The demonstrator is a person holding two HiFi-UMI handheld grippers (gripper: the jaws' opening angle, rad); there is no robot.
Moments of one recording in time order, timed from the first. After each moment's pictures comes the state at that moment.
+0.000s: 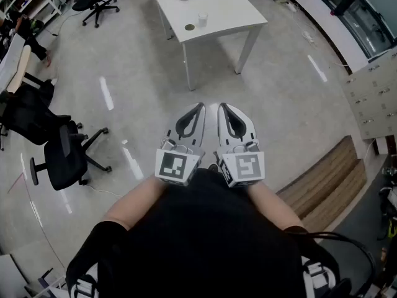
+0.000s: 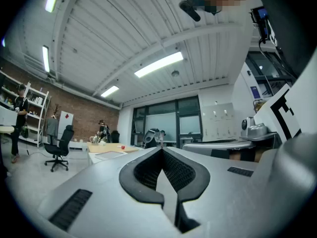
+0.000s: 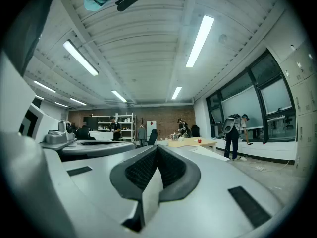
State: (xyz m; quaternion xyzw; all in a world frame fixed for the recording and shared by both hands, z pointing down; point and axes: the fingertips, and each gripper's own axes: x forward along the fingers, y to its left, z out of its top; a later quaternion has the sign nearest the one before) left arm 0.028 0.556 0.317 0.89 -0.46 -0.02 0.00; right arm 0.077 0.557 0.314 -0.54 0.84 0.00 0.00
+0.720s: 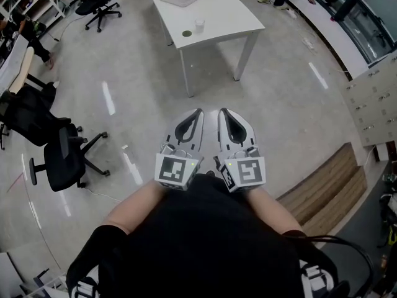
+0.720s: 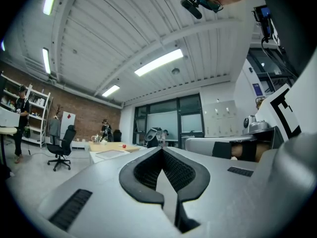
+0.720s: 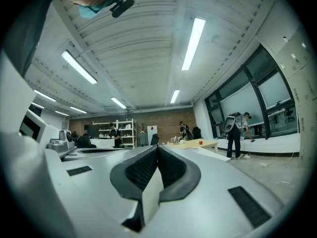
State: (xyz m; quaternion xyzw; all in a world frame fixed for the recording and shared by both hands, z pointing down) left arm 0.057 0.557 0.321 0.88 -0.47 -0.02 0.00; right arm 0.113 0.561 0.311 -0.54 0.84 -0.01 0.04
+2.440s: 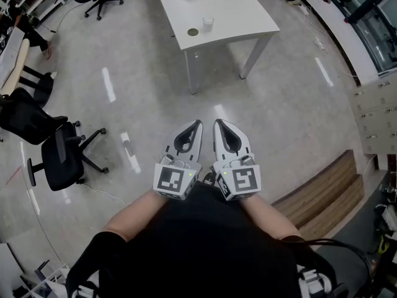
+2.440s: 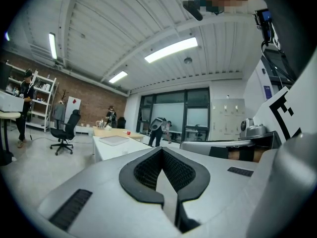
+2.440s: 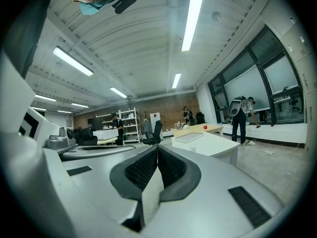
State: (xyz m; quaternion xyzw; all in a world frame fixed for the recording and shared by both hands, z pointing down) left arm 0.030 0.457 0.378 0.87 -0.49 0.01 0.07; right arm 0.079 0.455 0.373 -0.51 0.86 -0.07 -0.01
